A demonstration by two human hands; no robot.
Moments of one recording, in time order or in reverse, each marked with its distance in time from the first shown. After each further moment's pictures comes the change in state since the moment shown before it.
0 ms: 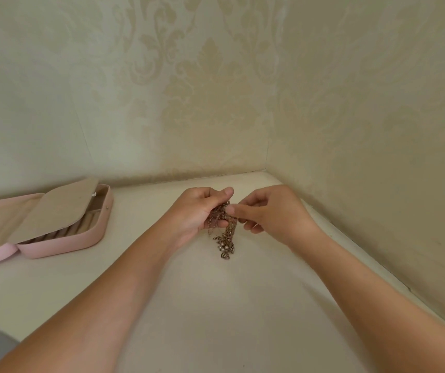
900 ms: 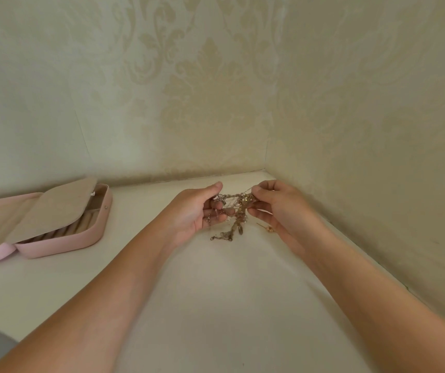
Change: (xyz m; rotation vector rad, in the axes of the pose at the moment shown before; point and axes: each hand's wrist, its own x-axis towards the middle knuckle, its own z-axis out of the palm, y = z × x) left_hand -0.002 0.008 -0.001 -0.210 -0.002 -0.128; right_hand 0.013 0.009 -0.003 0.574 0.100 0.138
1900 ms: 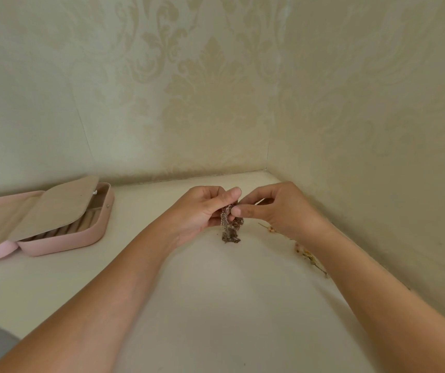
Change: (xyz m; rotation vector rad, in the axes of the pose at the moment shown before) left_hand -0.003 -0.004 -0.003 0.256 -0.214 0.137; right_hand -0.016 -0.015 -0.003 -0.649 -0.191 -0.195
